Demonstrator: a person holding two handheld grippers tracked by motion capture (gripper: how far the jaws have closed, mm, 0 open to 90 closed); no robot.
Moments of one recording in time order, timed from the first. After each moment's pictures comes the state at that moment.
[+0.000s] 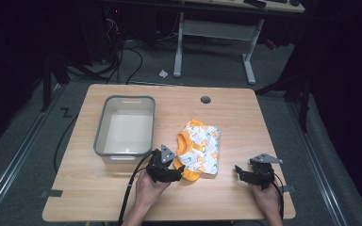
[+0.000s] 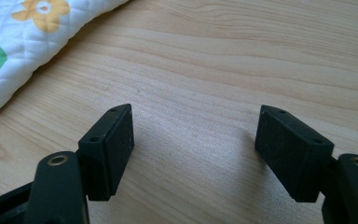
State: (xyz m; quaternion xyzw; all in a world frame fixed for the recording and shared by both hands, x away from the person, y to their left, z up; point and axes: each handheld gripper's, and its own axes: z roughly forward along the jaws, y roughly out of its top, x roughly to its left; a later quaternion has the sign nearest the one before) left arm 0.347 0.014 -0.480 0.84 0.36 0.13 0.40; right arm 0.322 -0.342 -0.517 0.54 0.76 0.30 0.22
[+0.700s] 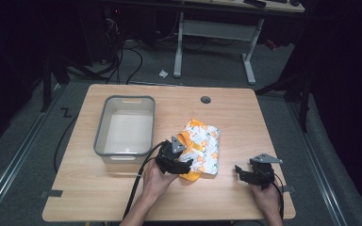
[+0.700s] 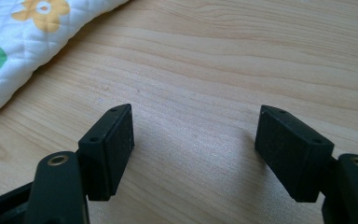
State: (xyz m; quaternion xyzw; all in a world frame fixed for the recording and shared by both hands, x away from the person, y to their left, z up) left arm 0.370 -0.013 -0.464 0.85 0.34 0.12 0.39; right arm 0.322 -0.342 -0.517 0.54 0.76 0.30 0.22
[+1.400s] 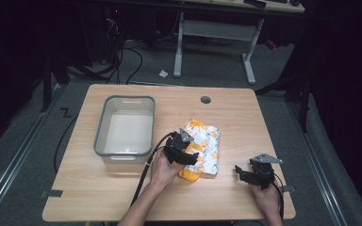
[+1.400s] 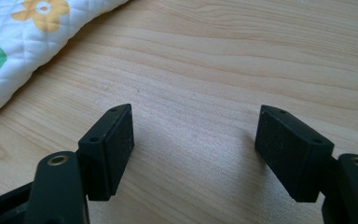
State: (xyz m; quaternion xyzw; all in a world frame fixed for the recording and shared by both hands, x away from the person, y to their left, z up) left arm 0.402 -0.038 -0.468 0.86 0.34 0.11 0.37; right arm 0.322 -0.342 -0.517 0.54 0.76 0.30 0.22
